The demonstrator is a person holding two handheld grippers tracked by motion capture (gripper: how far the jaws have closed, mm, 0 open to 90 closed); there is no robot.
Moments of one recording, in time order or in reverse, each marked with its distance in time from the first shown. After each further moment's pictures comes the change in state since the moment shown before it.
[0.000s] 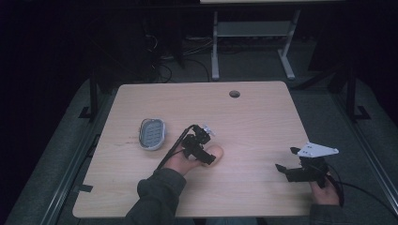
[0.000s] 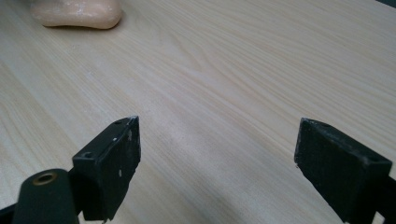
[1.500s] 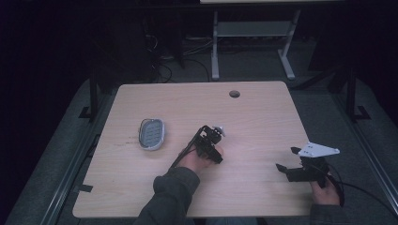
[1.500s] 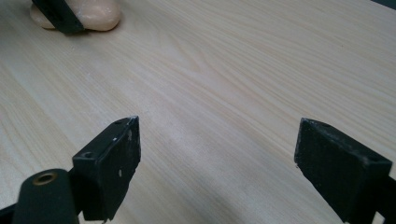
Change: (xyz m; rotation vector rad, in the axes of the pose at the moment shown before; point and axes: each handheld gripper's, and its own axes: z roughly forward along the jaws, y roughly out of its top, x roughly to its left) left arm -0.009 0.025 0.040 0.185 0.029 -0.081; right arm -0.001 -0.001 -0.001 -0.008 -0.001 0.000
